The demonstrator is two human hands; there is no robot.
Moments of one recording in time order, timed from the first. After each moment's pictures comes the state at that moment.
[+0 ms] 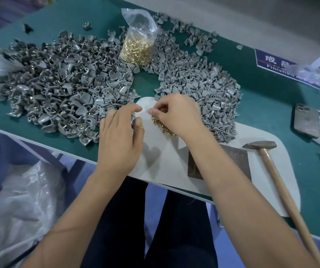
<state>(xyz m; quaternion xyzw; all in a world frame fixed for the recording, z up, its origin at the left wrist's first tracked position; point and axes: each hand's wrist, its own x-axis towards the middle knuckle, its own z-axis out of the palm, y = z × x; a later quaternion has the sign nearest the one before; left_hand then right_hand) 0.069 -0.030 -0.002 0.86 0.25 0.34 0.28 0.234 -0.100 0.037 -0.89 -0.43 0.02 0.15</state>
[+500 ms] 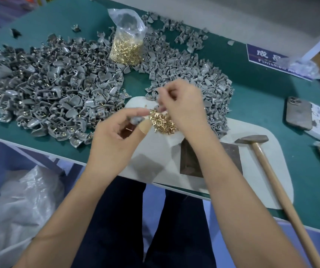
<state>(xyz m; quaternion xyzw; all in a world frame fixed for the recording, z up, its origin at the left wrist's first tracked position) 0.064 -0.043 0.028 0.73 0.16 0.33 0.58 0.228 -0.122 0.061 -0.85 -0.32 0.07 0.42</state>
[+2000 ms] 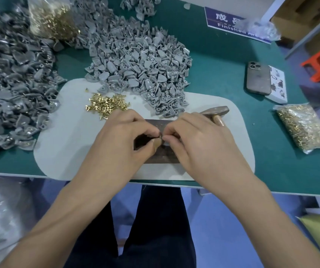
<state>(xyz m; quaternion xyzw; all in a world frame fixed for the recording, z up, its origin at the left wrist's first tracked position) 0.107 -0.123 0.039 0.90 0.06 0.17 0.40 0.184 -0.287 0.077 -0.89 -0.43 -0.09 0.10</state>
